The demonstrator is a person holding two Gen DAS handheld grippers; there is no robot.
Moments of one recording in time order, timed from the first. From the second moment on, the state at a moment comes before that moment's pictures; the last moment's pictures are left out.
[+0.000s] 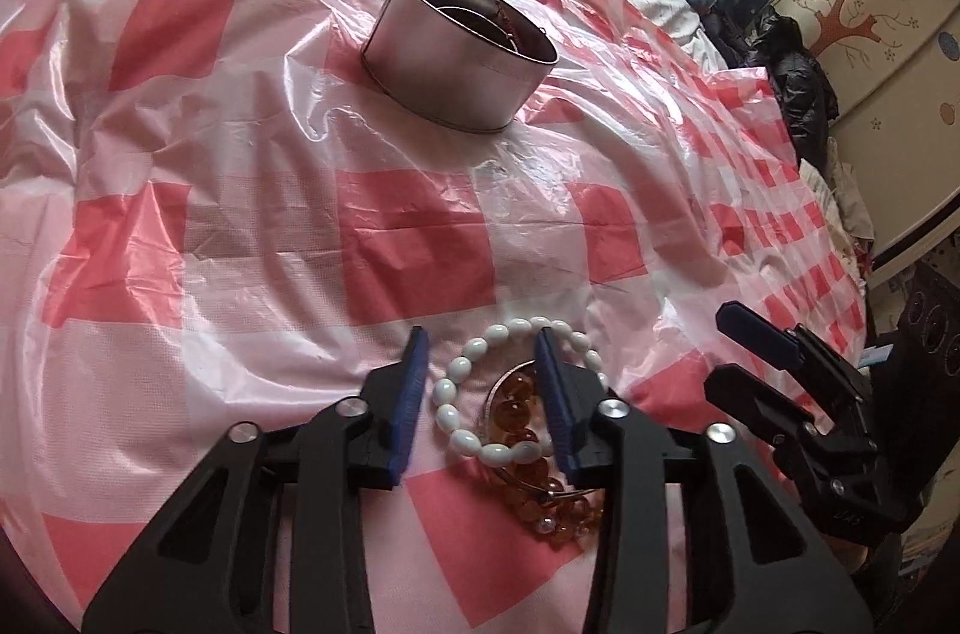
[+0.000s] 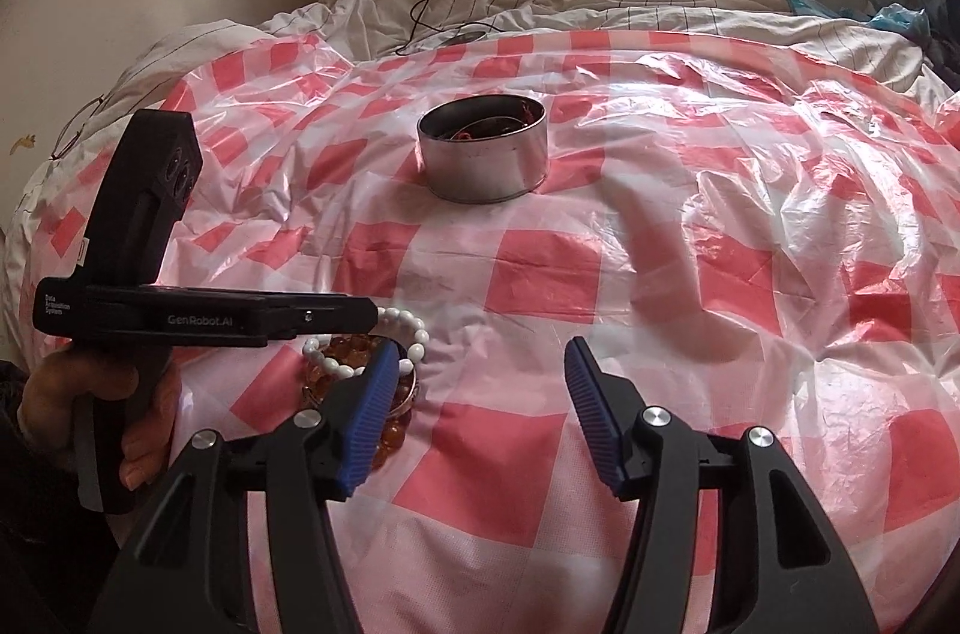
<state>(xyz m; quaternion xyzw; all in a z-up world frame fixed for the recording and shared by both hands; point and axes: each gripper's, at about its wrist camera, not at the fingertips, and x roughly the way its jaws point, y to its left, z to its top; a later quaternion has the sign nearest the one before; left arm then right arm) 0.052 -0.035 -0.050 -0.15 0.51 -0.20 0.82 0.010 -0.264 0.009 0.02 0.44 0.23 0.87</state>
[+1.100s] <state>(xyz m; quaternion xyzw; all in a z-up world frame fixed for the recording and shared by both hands) 0.052 -0.020 -0.042 -0.02 0.51 -0.12 0.85 0.014 -0.228 -0.022 0.02 0.50 0.30 0.81</state>
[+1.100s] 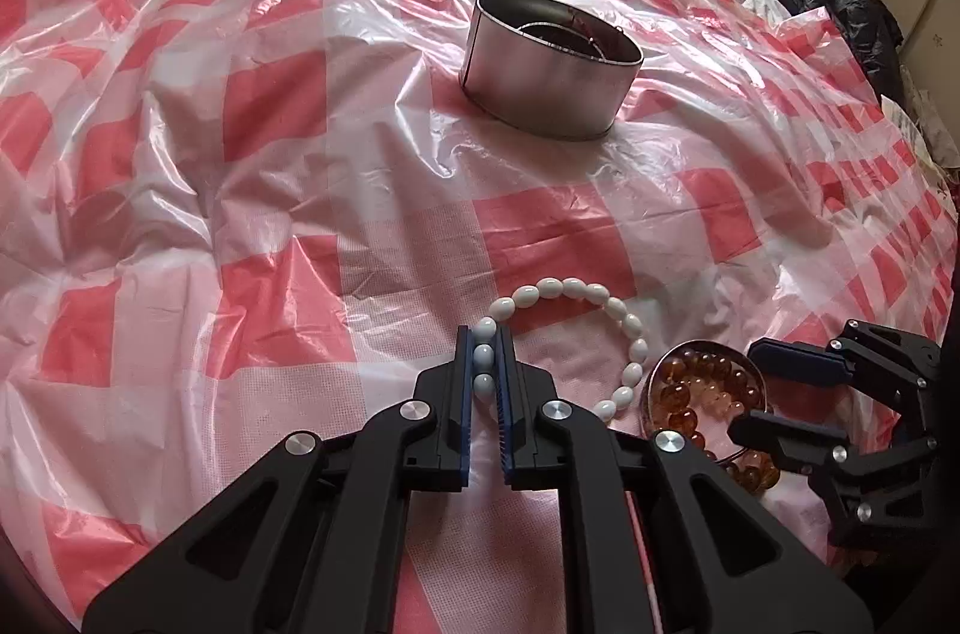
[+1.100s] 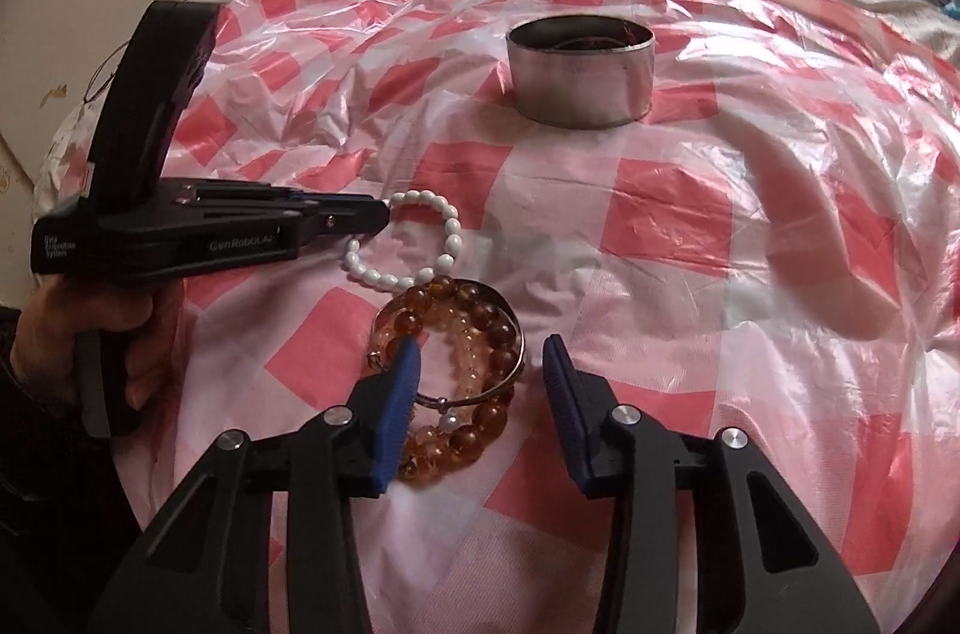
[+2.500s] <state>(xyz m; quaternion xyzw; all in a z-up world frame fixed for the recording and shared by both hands) 0.075 -0.023 0.071 -0.10 0.40 -0.22 0.88 0.067 -0.272 0.055 0.08 0.37 0.26 0.89</state>
